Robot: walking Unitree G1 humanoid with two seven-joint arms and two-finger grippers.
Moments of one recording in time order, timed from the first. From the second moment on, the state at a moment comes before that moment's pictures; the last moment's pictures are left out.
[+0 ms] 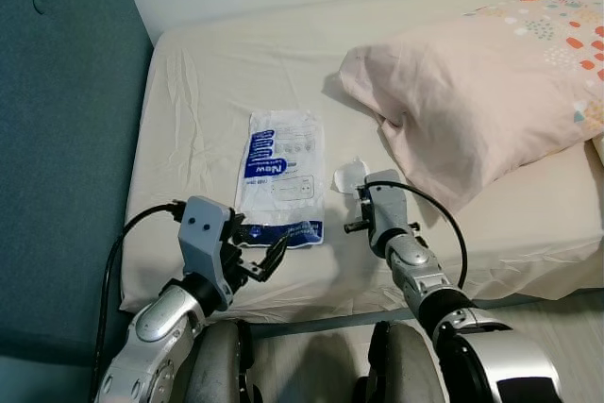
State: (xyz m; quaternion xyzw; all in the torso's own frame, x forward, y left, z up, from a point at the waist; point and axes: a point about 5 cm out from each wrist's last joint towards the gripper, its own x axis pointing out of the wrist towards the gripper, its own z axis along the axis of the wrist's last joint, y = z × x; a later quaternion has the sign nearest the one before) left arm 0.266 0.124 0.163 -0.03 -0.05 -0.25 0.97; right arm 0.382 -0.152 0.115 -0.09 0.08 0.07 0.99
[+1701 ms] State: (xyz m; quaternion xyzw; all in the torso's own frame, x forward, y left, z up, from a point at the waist) left arm 0.305 0.173 0.119 0.03 -0.05 0.04 1.00; right arm 0.353 -0.128 0.094 -0.04 0.00 0.09 1.00
